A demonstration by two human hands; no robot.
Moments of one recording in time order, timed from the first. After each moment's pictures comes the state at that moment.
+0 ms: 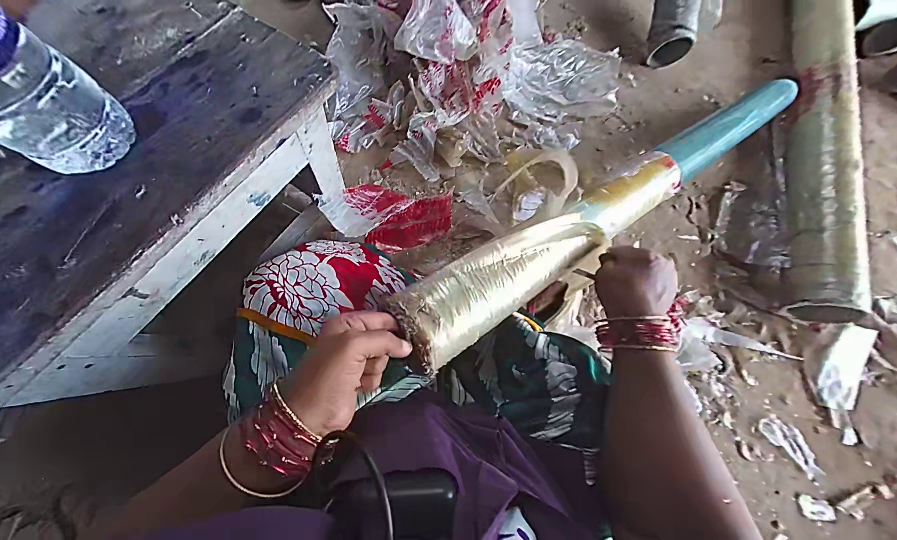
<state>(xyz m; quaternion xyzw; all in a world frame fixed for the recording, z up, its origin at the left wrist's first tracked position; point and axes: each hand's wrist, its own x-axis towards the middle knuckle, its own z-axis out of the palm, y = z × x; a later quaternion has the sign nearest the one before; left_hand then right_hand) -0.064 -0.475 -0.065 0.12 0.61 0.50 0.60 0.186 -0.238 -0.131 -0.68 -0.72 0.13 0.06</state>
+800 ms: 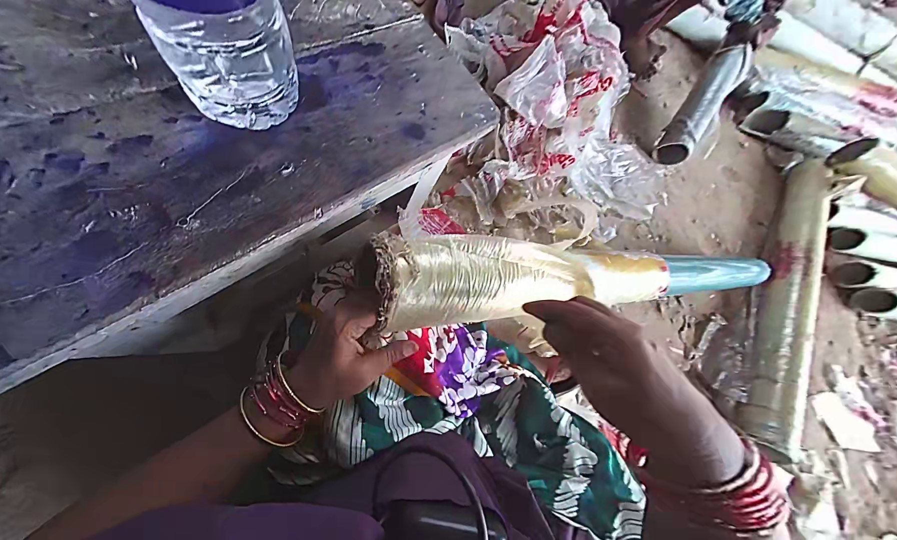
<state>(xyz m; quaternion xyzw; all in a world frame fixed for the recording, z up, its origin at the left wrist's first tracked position) -0.156 -0.505 -0.169 0.51 0.61 0.59 0.14 0.051 -0.321 -0.038 -0.24 -0.94 0.22 0.08</state>
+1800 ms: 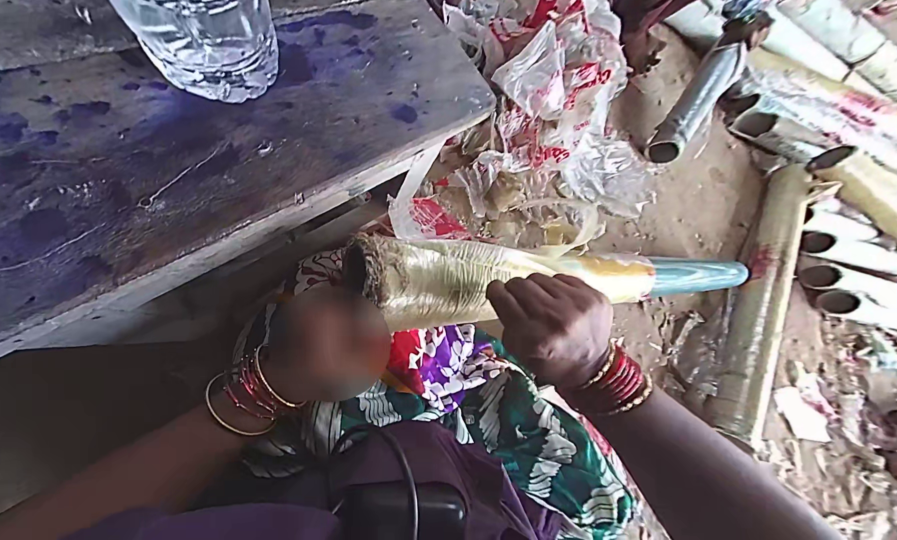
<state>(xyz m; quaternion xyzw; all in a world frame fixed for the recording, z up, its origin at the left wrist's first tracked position) -0.161 -0.507 -0.177 0.55 0.58 0.60 0.10 0.012 -0.294 -0.077 0.07 -0.97 -0.10 0.23</state>
